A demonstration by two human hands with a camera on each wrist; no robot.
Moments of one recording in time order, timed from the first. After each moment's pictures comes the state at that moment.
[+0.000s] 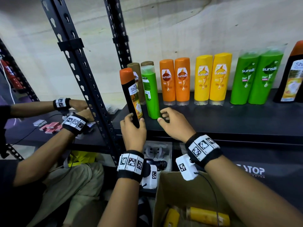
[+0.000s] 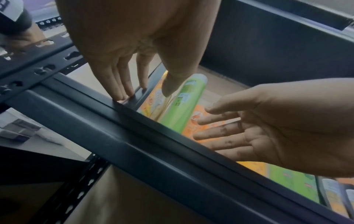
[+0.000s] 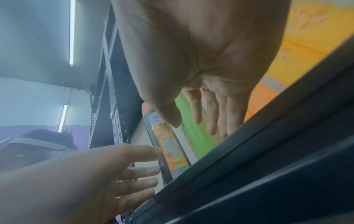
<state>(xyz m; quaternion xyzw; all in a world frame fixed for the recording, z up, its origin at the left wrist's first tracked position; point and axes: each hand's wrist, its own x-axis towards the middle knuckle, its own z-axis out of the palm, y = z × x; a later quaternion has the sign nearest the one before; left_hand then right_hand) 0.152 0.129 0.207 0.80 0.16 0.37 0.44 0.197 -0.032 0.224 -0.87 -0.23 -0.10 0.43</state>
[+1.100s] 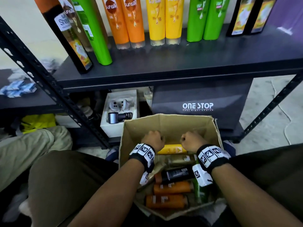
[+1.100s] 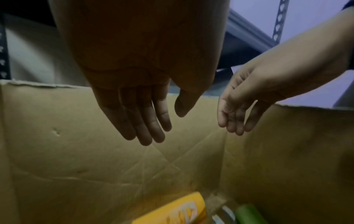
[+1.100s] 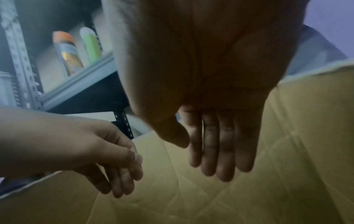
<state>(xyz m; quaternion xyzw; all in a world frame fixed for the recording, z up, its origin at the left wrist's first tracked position) 0.077 -0.035 -0.003 0.97 -0.03 -0.17 0.14 0.055 -0.218 0.016 -0.95 0.03 0.22 0.22</state>
